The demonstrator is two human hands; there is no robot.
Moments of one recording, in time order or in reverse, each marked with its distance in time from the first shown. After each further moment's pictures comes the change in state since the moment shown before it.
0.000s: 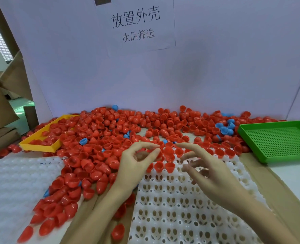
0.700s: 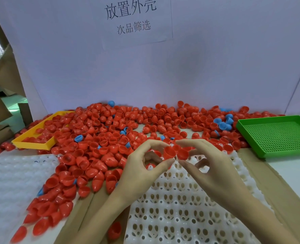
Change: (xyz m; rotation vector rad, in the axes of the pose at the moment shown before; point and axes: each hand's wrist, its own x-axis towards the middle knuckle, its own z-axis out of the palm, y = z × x) left_hand -0.019 0.014 0.015 0.115 -0.179 0.128; right_hand -0.003 -0.011 0.000 -0.086 0.157 -0.103
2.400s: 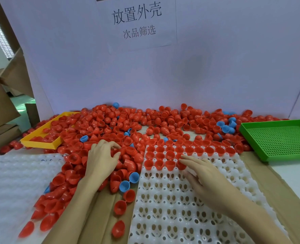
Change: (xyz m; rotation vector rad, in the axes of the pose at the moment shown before) left_hand 0.022 -0.060 -0.099 0.973 0.211 -0.360; right_hand -0.003 0.039 0.017 -0.463 -0.346 0.119
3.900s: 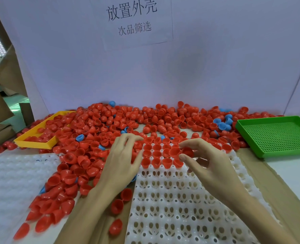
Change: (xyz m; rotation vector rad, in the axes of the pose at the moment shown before) left_hand -0.040 0.055 0.004 -0.244 0.126 0.471; right_hand -0.004 -0.019 -0.024 0.647 0.335 -0.046
